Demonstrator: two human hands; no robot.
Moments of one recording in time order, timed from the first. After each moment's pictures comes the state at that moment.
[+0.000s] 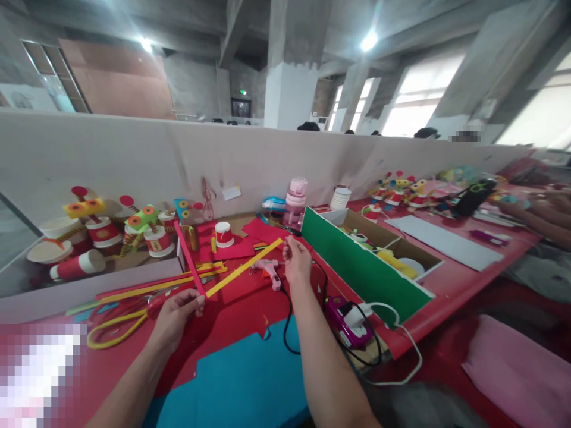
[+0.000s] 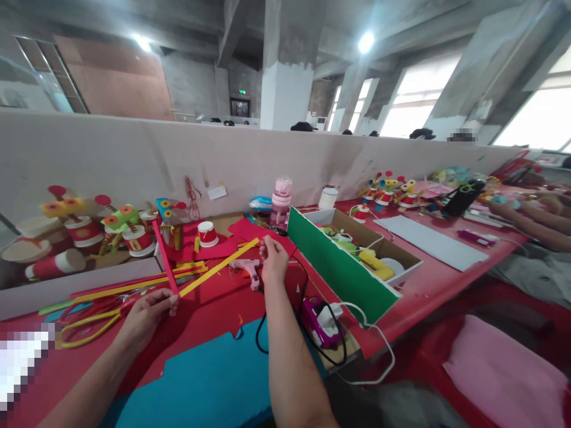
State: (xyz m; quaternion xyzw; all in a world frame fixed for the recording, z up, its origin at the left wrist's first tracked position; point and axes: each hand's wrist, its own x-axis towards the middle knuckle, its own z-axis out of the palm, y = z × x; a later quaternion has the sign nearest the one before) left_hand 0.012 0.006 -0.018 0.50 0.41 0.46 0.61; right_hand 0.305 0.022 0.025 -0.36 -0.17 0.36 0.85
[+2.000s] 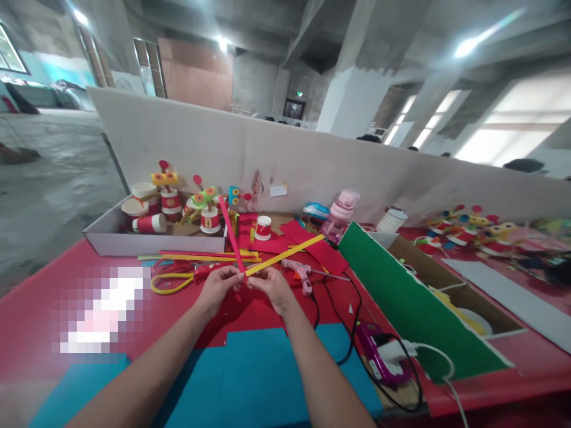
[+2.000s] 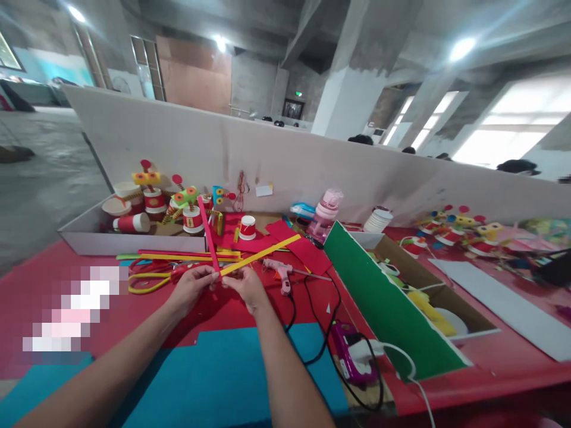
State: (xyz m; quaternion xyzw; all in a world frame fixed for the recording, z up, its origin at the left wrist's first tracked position) left_hand 0.020 0.000 -0.017 0.47 0.38 0.52 0.61; right_hand 0.177 -0.008 0.002 -0.38 -0.47 0.61 0.51
